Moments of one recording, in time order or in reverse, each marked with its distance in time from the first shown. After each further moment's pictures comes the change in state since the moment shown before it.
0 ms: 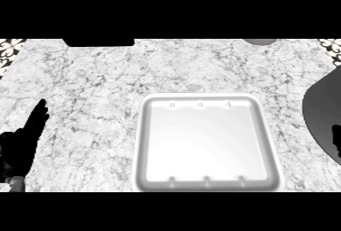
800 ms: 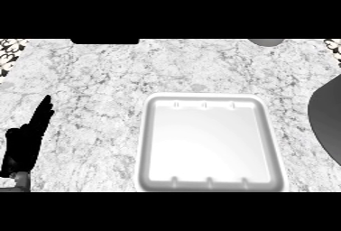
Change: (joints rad) left arm -0.029 -0.042 0.021 -0.006 -0.054 -0.041 0.013; right arm -0.183 -0.038 -0.322 0.610 -0.129 -0.022 -0.504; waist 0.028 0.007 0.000
